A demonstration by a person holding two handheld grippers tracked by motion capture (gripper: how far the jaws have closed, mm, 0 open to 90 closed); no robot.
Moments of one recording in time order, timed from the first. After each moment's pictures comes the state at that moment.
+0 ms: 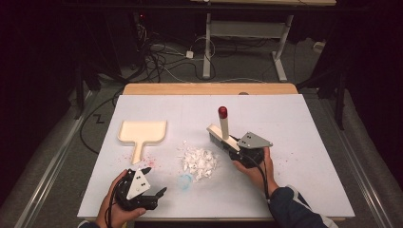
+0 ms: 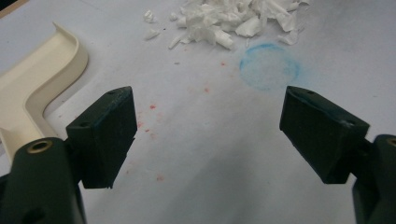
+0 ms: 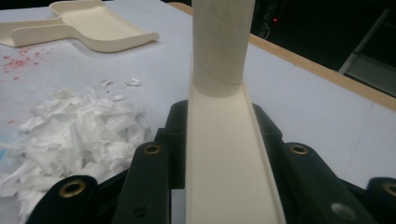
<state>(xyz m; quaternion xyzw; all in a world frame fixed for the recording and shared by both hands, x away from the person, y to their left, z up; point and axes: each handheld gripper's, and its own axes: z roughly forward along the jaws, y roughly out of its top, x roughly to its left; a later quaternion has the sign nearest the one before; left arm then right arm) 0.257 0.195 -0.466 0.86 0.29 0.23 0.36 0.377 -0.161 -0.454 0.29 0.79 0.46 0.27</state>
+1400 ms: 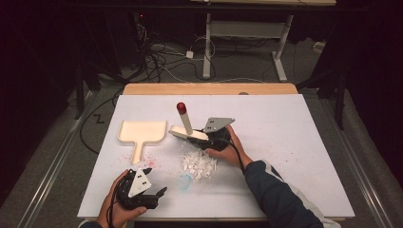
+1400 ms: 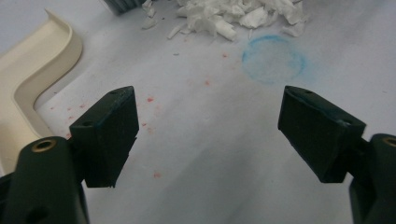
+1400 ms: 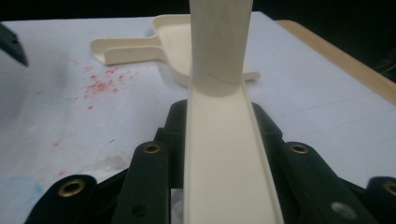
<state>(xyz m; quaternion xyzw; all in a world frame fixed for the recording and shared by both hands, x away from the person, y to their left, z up) 0.261 0.193 -0.471 0.86 0.30 0.22 0.35 0.441 -0.081 -0.451 0.11 0.85 0.49 0.13</state>
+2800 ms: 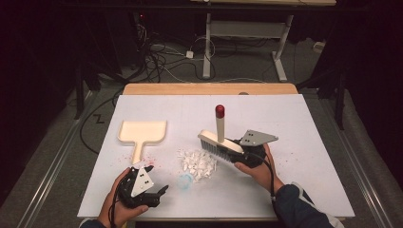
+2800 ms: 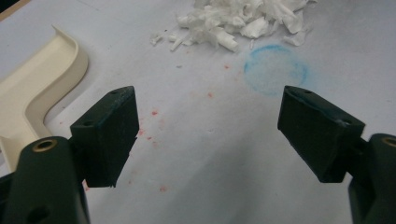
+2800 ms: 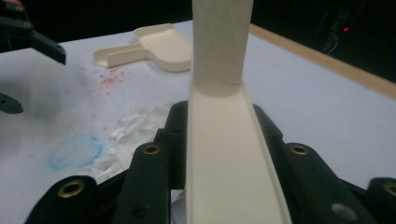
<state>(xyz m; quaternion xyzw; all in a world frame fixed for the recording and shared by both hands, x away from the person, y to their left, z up) 0.264 0.188 -0.466 0.86 0.28 0.24 0.35 0.373 -0.163 -0.437 0.21 0.81 0.51 0.17</state>
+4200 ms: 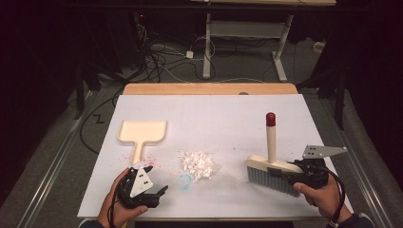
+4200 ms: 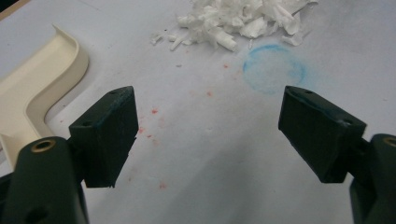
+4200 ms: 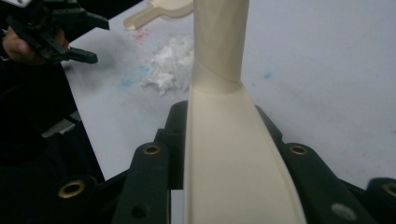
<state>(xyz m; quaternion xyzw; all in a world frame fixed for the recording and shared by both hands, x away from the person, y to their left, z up) 0.263 0.190 -0.465 0.86 0.28 0.24 0.35 0.314 -0.302 -0.408 0.33 0.82 0.47 0.03</state>
